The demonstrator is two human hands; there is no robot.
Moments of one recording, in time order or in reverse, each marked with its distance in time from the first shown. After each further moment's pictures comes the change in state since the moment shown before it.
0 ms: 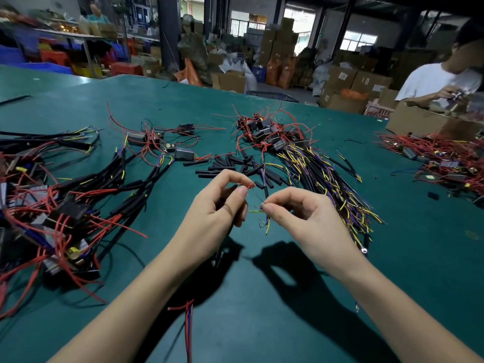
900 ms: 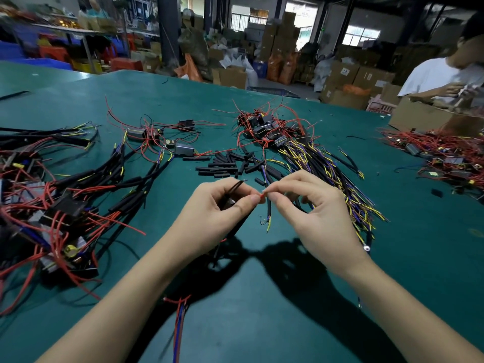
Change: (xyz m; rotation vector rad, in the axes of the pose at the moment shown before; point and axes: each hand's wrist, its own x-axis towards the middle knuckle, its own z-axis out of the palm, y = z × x) left_hand 0.002 0.006 -0.004 0.122 -0.053 -0.030; right_hand 0.004 -0.004 -0.002 -0.219 0.106 -0.264
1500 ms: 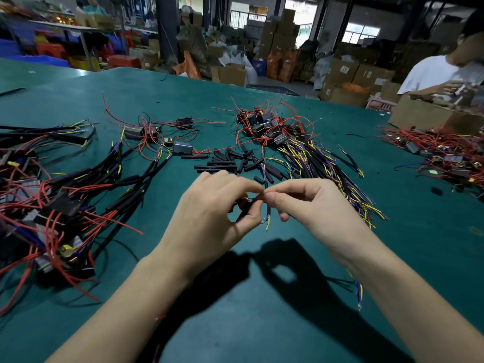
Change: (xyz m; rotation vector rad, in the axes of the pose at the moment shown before) left_hand -0.005 0.003 -0.001 0.703 0.172 0.521; right_hand 0.010 -0.007 -0.006 0.318 -0.179 0.397
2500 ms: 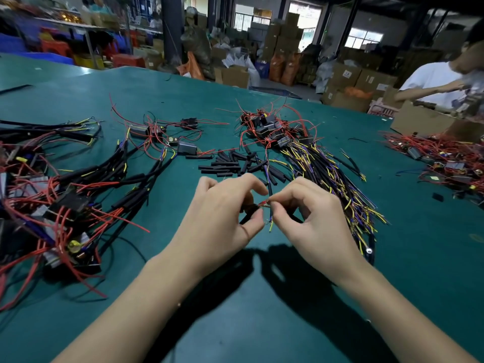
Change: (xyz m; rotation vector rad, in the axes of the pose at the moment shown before) left_hand -0.001 0.005 0.003 -0.054 -0.154 -0.198; right_hand -0.006 0.014 0.010 -0.442 0.147 -0.423
